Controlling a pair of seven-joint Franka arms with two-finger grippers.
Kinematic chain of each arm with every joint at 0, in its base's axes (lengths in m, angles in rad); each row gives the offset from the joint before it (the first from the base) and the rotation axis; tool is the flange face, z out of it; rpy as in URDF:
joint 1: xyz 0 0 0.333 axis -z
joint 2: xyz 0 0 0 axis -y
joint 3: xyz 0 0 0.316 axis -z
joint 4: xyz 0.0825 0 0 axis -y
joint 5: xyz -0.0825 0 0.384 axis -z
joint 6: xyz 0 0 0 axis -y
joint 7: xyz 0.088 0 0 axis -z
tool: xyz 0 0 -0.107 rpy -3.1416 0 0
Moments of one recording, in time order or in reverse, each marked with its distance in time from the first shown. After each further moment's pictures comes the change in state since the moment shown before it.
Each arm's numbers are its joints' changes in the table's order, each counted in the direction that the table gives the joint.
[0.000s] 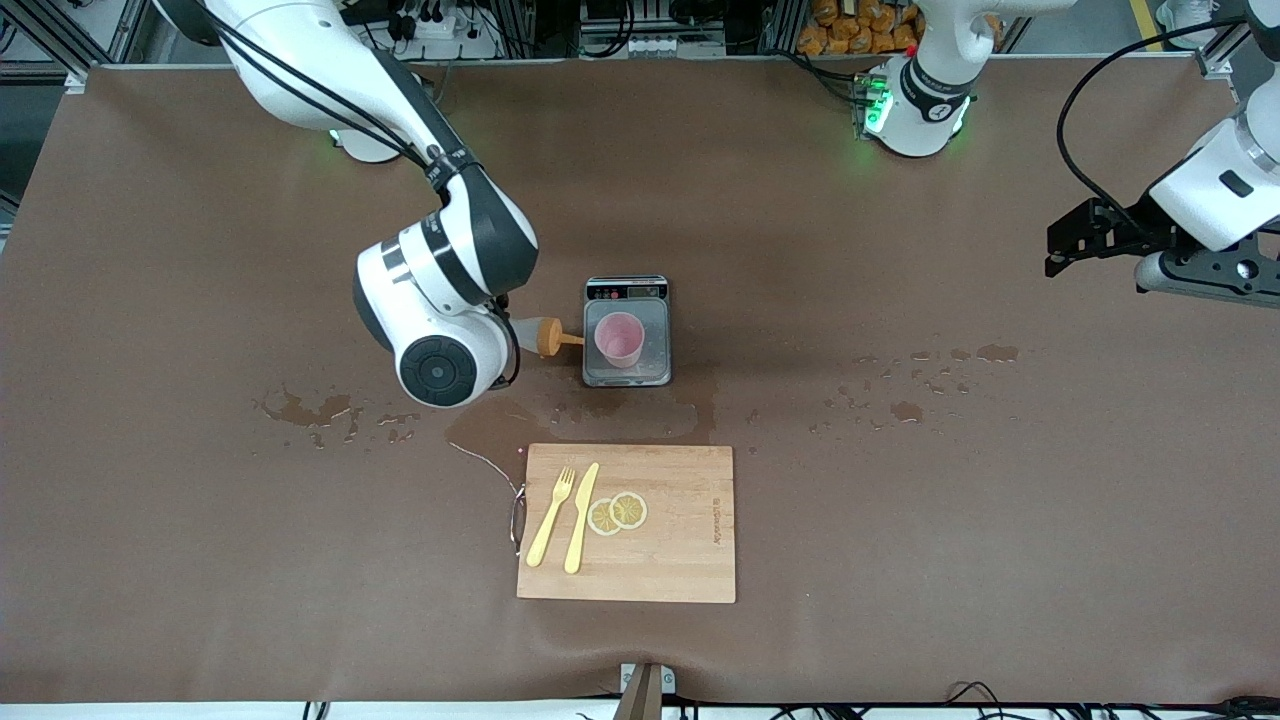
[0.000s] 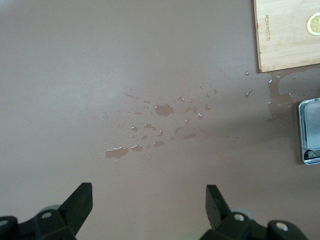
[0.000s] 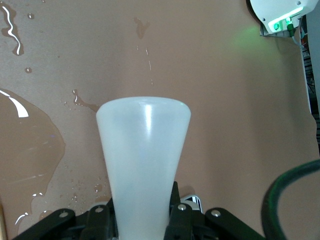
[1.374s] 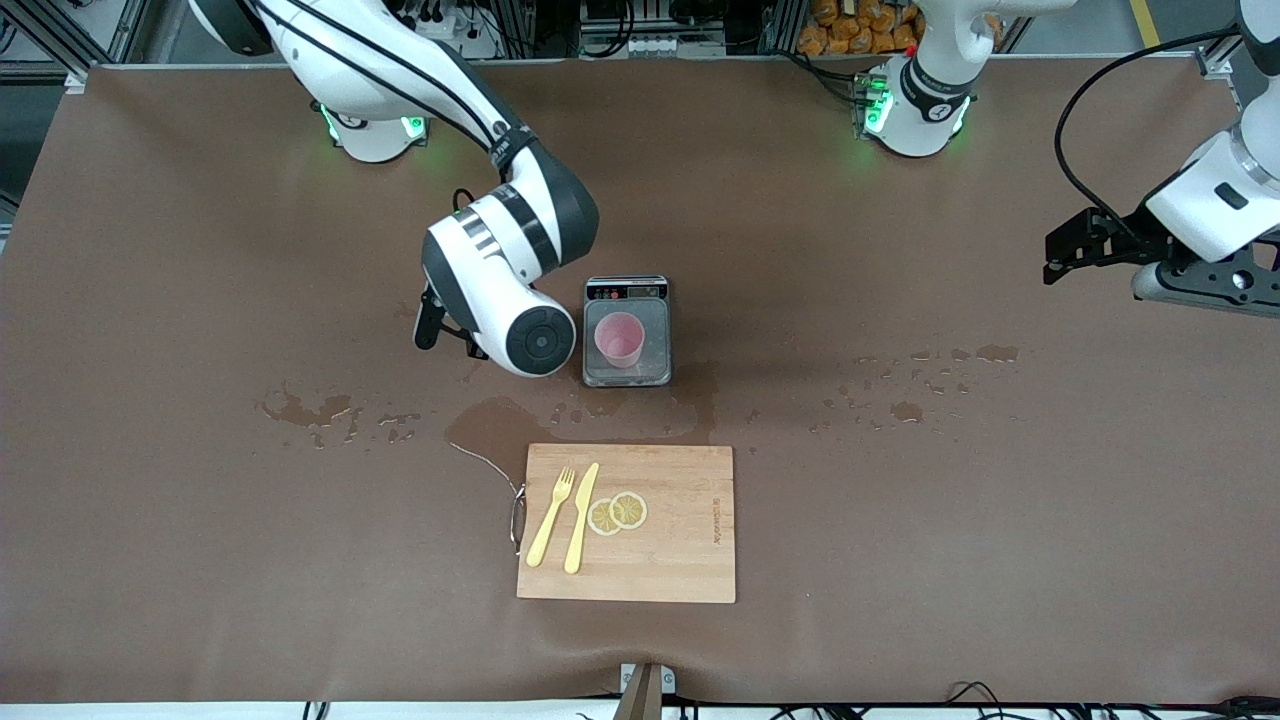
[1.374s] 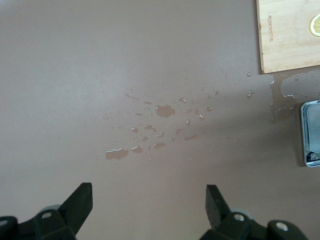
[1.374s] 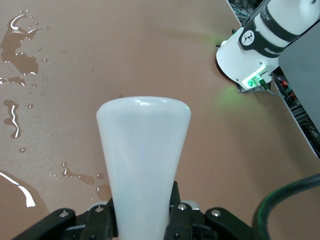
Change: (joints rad) left arm -0.004 -0.010 0.000 -0.006 0.000 0.011 0.000; right arm -0.103 -0.059 0.000 0.109 0.238 -0.258 0.183
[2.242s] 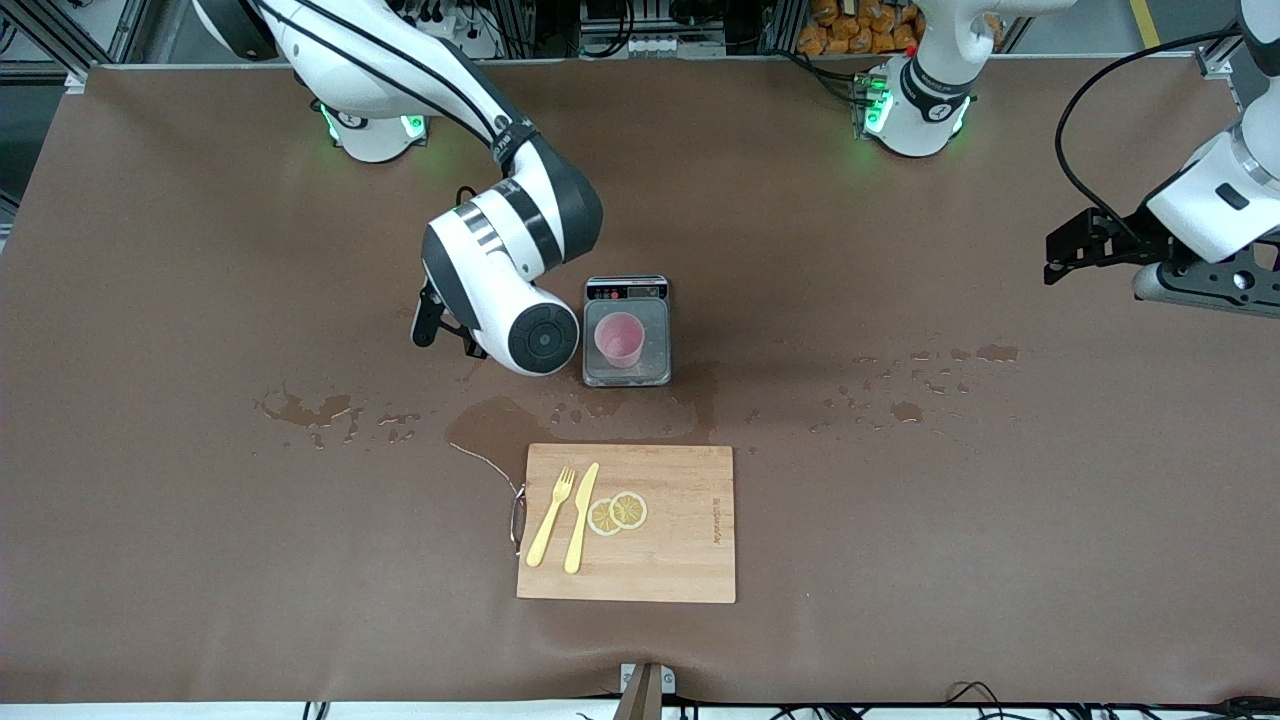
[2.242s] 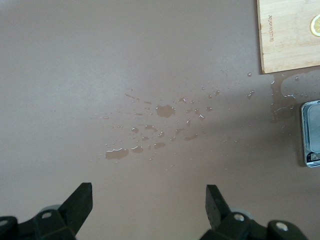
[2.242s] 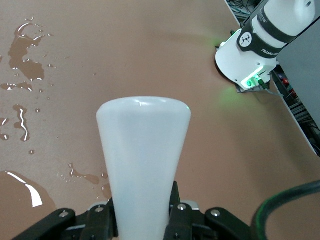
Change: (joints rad) left arm -0.002 0.000 0.000 0.000 0.000 0.000 0.000; right arm -0.001 -0.010 0.008 0.060 0.001 -0.022 0.003
